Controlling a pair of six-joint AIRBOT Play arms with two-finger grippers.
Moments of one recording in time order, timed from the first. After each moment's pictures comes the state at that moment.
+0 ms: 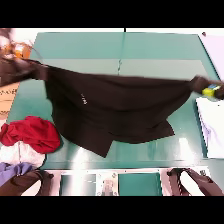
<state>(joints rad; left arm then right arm) -0.17 -0.96 1.08 1.58 -0.75 -1.58 -0.28 -0.87 0.85 -1.08 0.86 1.47</state>
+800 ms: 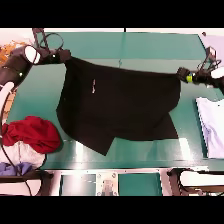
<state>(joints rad) -0.12 -1.50 1.47 1.28 -0.58 -1.57 -0.28 -1.50 1.29 -1.03 0.66 1.35</state>
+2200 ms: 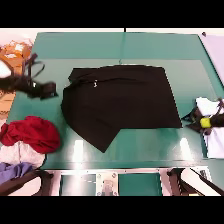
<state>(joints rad) 0.09 -1.12 1.04 1.11 -1.23 -1.42 -0.68 -1.05 0.63 -1.06 1.18 1.54</state>
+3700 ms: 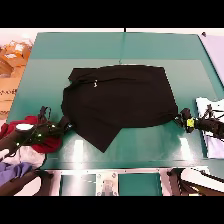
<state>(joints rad) 0.09 -1.10 0.30 0.36 -0.72 -1.15 -0.69 -1.27 0.52 -0.62 0.89 1.17</state>
